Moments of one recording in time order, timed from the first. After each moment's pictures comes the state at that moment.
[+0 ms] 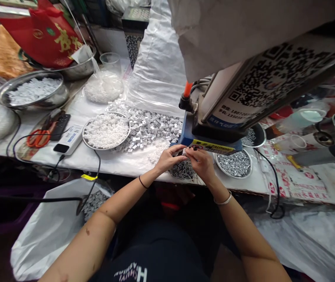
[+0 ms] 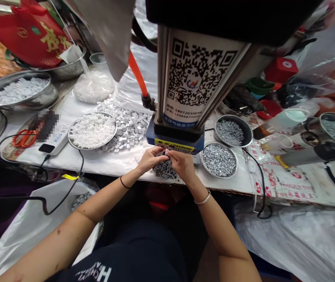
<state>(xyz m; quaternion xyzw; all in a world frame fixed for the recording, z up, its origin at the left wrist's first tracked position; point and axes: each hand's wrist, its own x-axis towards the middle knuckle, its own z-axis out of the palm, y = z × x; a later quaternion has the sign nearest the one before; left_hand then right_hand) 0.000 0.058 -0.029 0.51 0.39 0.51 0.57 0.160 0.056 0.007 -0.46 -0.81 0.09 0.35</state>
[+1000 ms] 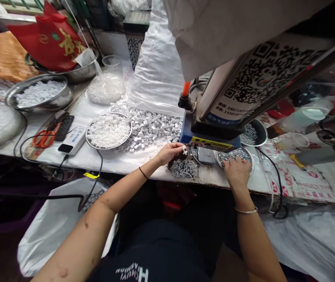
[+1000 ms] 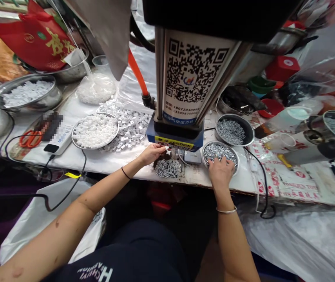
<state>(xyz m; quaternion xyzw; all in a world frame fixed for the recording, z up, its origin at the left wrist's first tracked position) -0.006 0.086 -0.043 0.38 0.33 0.45 0.73 0.289 0.045 -0.036 -0.70 -0.69 -0.11 0.15</state>
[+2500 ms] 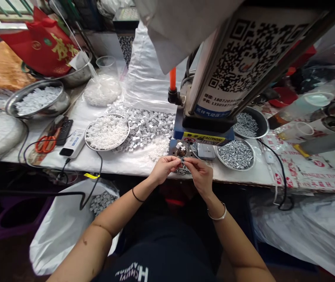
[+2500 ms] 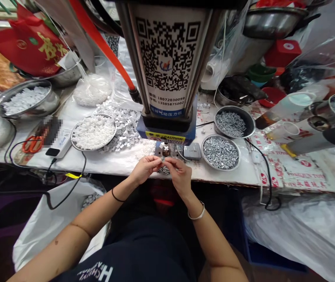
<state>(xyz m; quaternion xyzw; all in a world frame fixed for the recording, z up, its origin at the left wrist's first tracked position) -0.006 0.007 -0.003 0.31 0.42 0.42 0.74 0.141 -0.011 0.006 -0.55 -0.58 0.35 0.49</state>
